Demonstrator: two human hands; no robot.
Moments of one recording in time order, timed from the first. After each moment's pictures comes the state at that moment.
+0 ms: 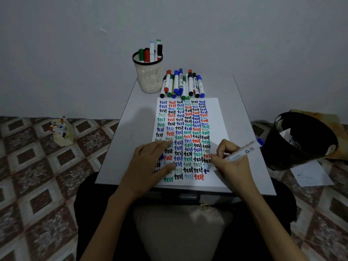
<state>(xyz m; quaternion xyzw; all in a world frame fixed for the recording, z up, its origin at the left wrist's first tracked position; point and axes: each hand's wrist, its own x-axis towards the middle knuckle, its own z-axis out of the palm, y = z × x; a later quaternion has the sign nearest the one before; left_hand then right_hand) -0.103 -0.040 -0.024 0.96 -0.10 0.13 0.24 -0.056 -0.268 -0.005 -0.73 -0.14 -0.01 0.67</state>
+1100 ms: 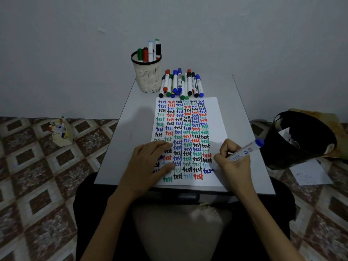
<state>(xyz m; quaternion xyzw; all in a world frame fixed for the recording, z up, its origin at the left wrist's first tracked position) -0.104 -0.039 -0.024 0.96 -0.10 0.13 0.23 -0.057 -0.267 -0.009 -0.72 -0.10 -0.05 0.69</state>
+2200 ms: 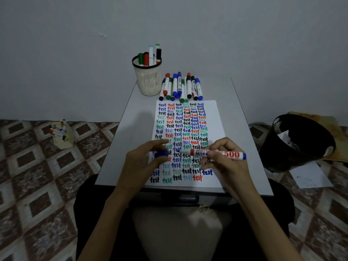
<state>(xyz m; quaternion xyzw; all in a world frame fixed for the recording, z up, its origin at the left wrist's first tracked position) -0.109 -0.043 0.000 0.84 -0.05 0.17 0.51 -0.064 -0.267 0.012 -0.55 -0.10 0.09 0.82</state>
